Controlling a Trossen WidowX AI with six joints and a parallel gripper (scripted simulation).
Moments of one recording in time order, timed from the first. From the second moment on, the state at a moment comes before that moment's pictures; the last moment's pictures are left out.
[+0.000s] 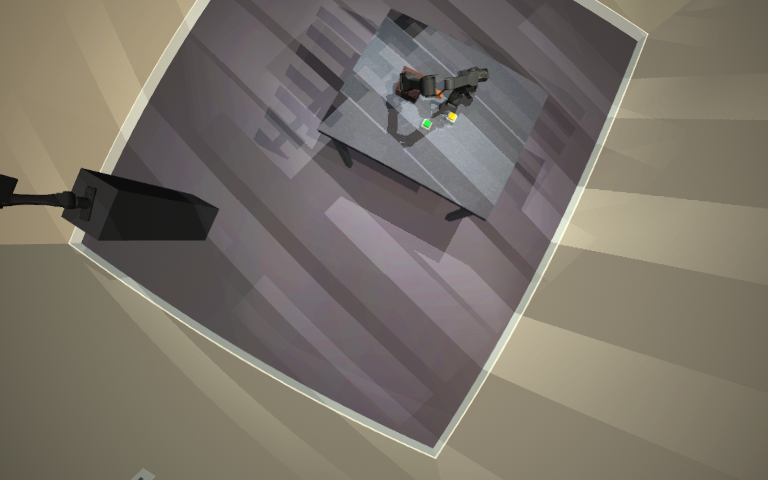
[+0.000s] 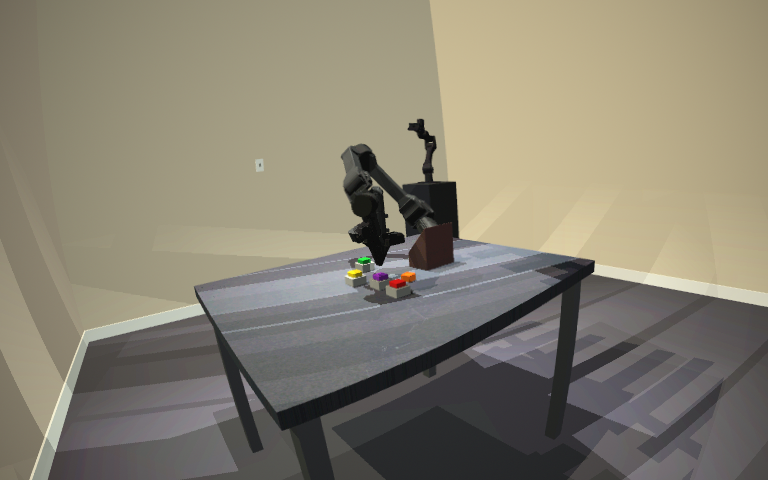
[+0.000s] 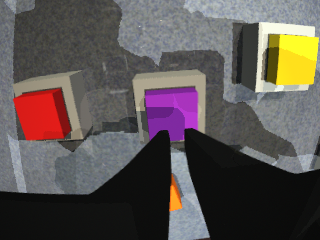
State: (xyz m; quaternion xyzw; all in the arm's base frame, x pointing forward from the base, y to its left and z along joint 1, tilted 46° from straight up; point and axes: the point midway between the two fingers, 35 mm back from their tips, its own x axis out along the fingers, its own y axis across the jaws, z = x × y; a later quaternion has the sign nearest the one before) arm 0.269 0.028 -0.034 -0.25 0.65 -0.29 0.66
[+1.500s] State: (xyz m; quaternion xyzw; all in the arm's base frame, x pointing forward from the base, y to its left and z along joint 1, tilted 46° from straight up) arm 0.269 0.004 -0.058 -0.25 0.65 -0.29 0.66
